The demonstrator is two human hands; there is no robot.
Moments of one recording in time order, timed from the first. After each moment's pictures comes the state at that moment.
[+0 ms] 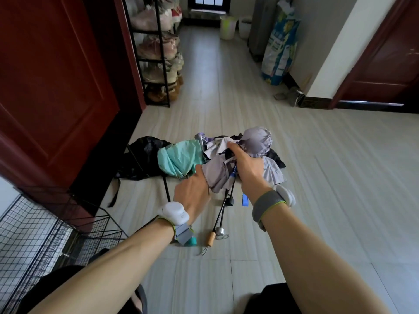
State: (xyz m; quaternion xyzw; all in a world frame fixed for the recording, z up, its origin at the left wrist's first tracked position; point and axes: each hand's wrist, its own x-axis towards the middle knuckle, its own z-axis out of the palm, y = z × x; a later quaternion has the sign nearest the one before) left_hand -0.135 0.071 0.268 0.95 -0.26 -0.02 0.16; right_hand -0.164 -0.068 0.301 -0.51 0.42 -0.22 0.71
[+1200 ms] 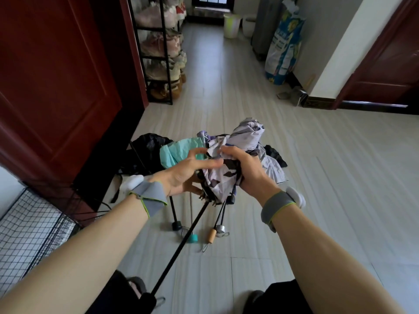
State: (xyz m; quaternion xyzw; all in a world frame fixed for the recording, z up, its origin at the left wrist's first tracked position) left_hand -0.091 0.094 0.311 0.63 -0.14 -0.48 0.59; right_hand -0.175 -0.064 0.307 -0.53 0.27 -0.10 0.80
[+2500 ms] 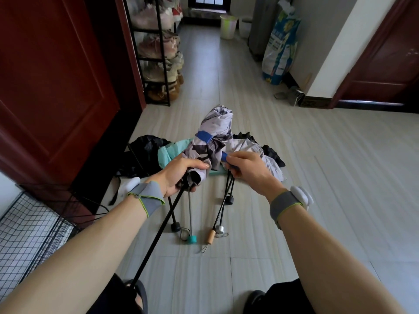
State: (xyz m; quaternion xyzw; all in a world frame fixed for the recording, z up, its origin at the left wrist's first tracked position) left_hand -0.076 0.092 0.294 0.64 -0.13 -0.43 0.63; right_hand -0.183 -0.088 0.299 -0.72 0.26 -0.08 0.64
